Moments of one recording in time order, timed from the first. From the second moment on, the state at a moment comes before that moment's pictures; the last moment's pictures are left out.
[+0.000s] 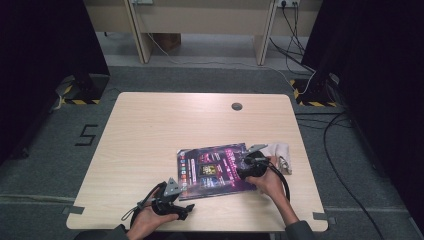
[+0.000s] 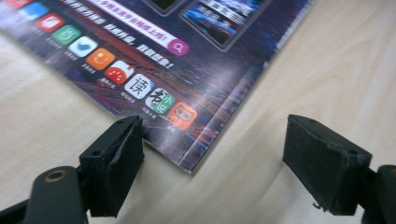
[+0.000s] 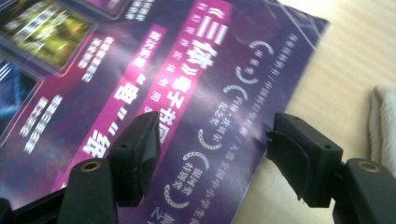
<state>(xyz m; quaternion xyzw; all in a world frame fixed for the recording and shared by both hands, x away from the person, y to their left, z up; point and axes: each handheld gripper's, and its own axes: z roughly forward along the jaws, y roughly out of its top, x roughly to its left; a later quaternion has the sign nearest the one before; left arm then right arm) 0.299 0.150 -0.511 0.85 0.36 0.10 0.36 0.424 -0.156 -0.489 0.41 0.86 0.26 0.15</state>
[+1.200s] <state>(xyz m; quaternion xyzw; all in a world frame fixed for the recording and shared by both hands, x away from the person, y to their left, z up) 0.387 0.183 -0.508 0.81 0.41 0.18 0.37 0.378 -0.157 -0.486 0.37 0.87 0.29 0.16</state>
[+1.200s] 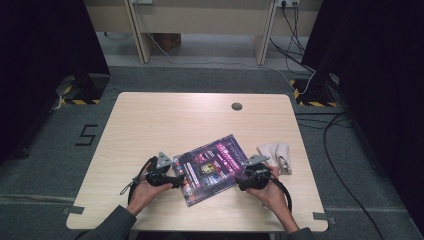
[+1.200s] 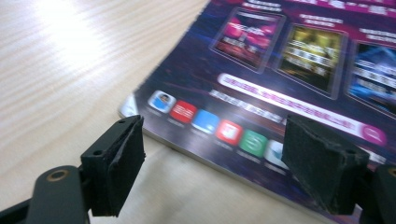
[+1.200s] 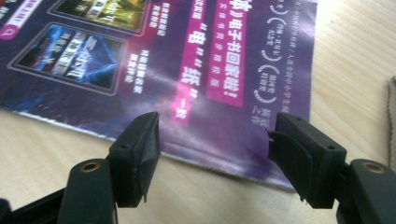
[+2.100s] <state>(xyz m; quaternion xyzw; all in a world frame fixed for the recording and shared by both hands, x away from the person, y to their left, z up) 0.386 0.187 -0.509 0.83 0.40 0.17 0.36 0.382 -0.148 -0.494 0.37 0.87 0.27 0.18</state>
